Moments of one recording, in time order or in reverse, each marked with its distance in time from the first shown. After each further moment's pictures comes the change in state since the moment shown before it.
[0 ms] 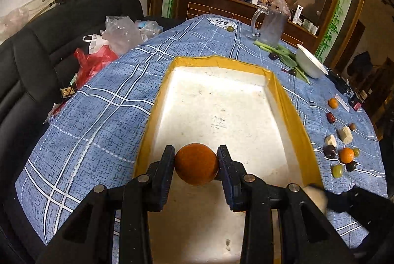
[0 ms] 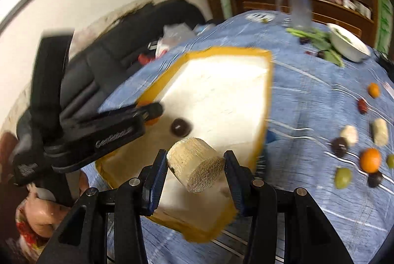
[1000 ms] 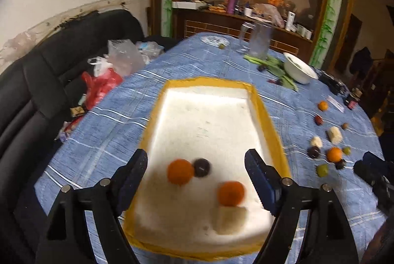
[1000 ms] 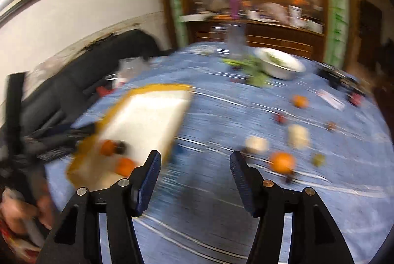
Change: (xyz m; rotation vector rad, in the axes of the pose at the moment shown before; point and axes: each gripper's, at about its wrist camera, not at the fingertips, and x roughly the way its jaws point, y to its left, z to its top) left arm -0.053 -0.041 -0.008 0.069 -0.088 0.029; right arm -0.109 -0.080 -0.024 0.118 -0.185 -0.281
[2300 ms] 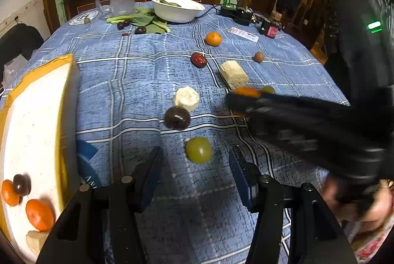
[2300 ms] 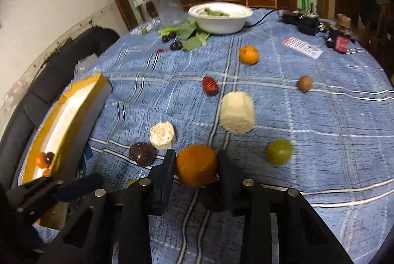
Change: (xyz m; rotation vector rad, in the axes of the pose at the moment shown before) left arm 0.076 -0.200 -0.037 0.340 0.201 -0.359; right arm 0.079 -0.119 -0.002 0.191 0.117 -0.027
